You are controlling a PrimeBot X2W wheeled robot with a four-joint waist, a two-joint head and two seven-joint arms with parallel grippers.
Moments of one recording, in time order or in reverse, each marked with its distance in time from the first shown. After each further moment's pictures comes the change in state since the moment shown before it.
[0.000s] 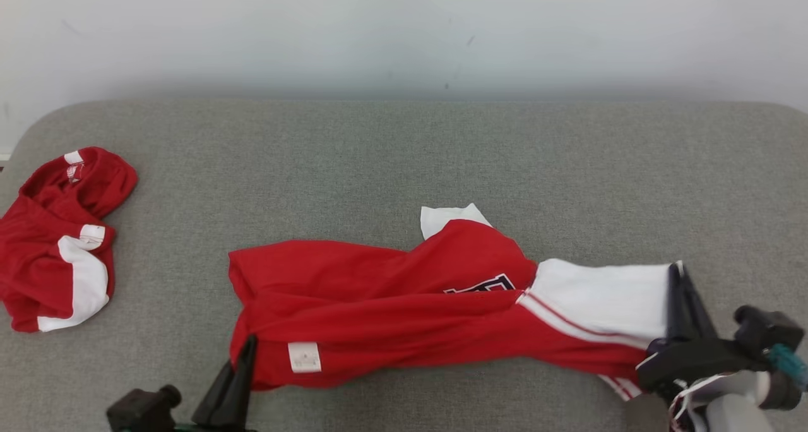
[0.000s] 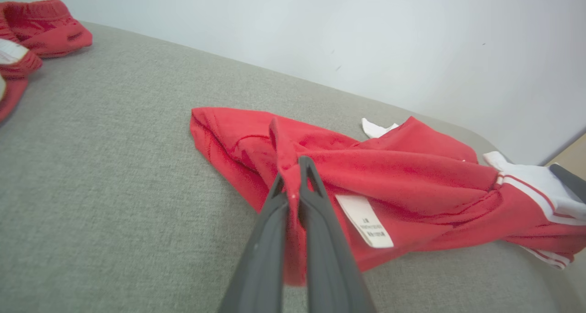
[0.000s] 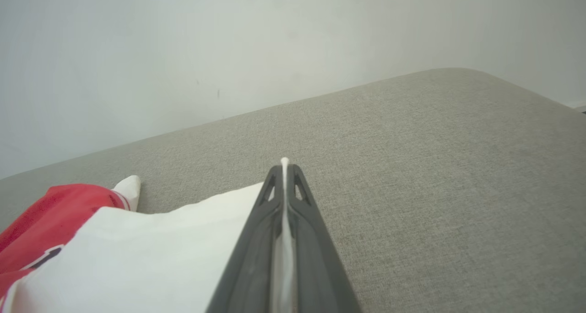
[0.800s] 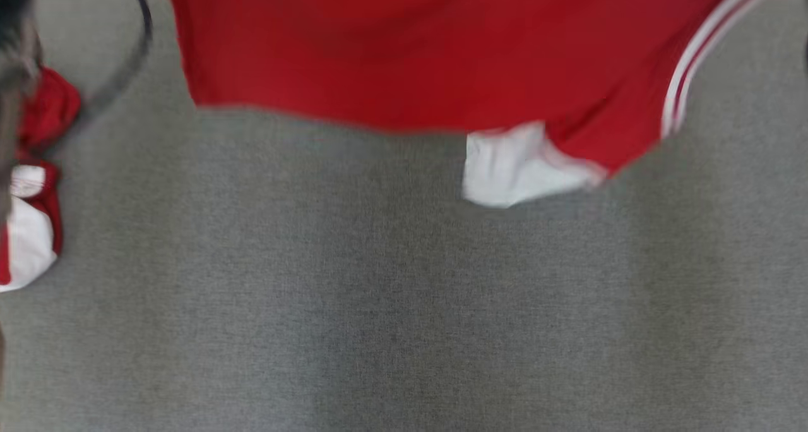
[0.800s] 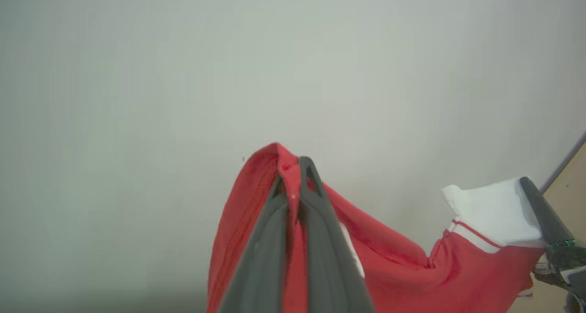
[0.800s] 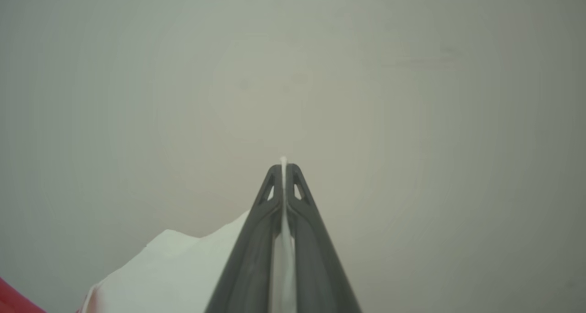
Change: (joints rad) left arm -1.237 0.130 -0.058 0.198 -0.431 0.019 0.500; right arm -1.013 -0.295 0.398 0.060 0.290 0.000 0.049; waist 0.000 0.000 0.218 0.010
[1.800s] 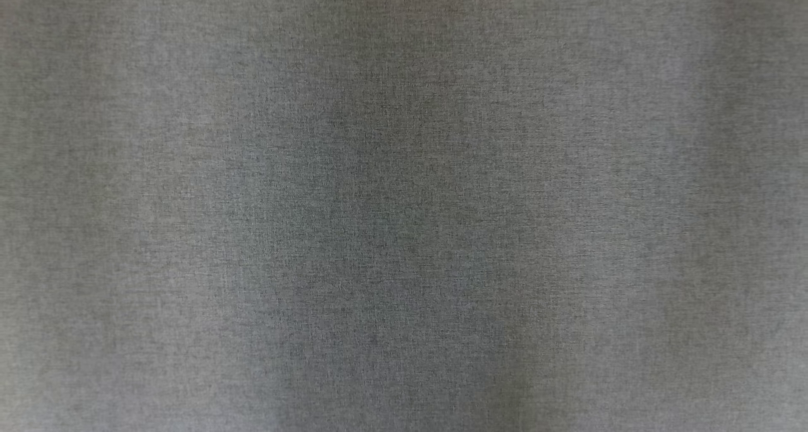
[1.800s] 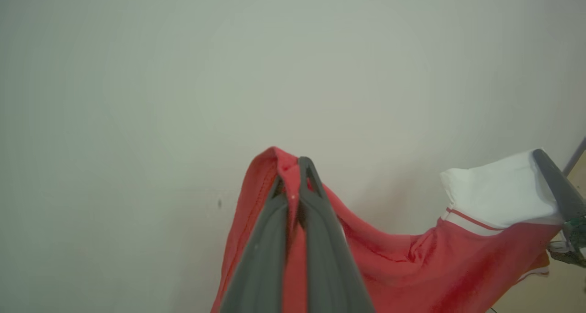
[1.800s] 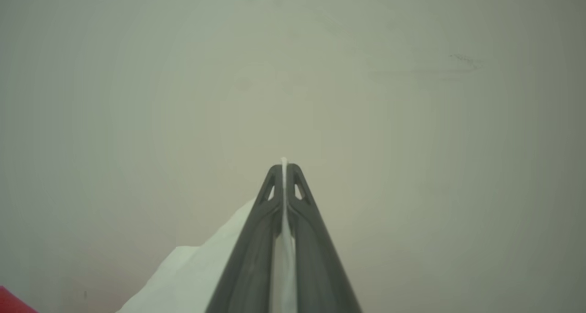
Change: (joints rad) left arm -0.601 -0.044 -0.169 0.257 -0.072 -0.017 -0.131; right arm -0.683 -0.085 0.230 0.220 0.117 0.000 -0.049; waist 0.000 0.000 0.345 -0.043
